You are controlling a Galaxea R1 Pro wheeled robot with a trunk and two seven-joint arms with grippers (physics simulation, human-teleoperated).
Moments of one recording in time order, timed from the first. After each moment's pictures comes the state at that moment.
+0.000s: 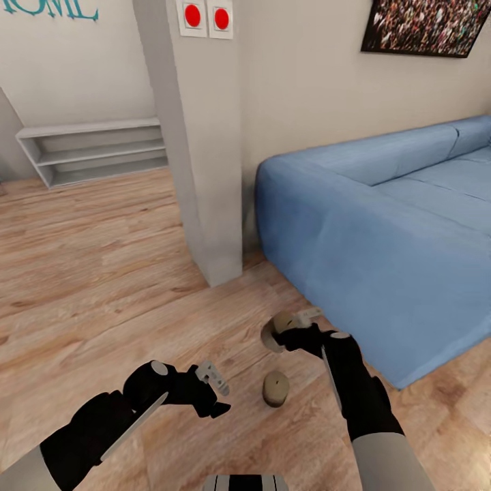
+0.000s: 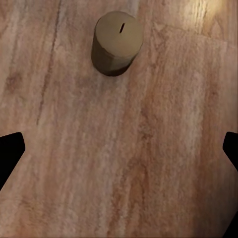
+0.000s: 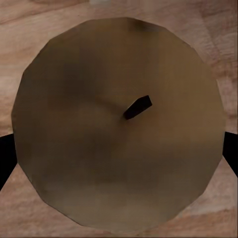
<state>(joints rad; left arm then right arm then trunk) -0.57 0.31 -0.75 -1.41 0.24 0.83 -0.40 -0.57 0.14 -0.07 -1.20 0.36 0.65 0.48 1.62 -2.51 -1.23</state>
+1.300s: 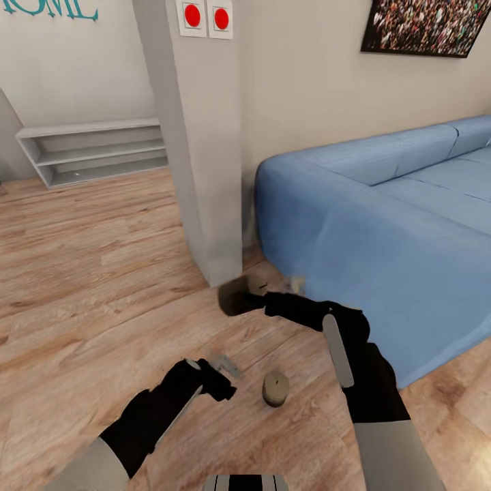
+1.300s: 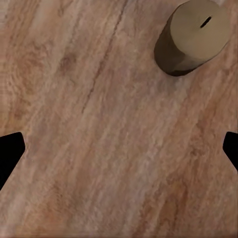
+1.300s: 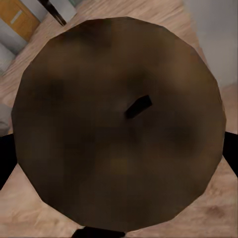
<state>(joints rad) -0.58 0.04 -0.61 -1.12 0.05 0.85 -0.16 -0.64 0.13 0.03 -1.44 -0.20 0.85 0.55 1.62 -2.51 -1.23</state>
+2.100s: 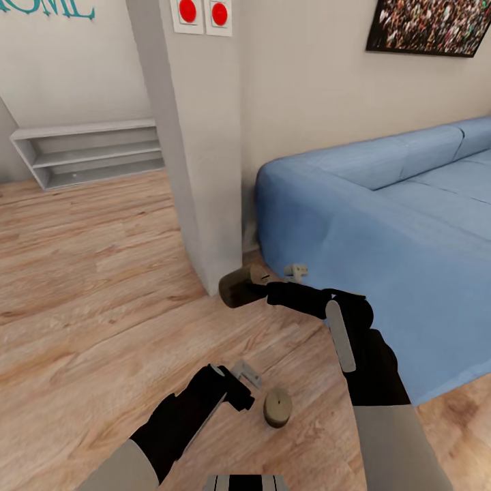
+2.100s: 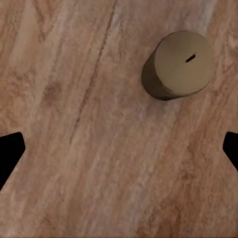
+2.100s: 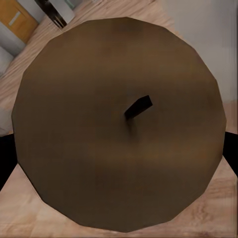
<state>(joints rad) -0.58 -0.10 -0.61 -1.01 -0.05 0.85 -0.16 -0.70 0.13 0.02 -1.44 -0.20 0.92 0.55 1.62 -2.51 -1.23</state>
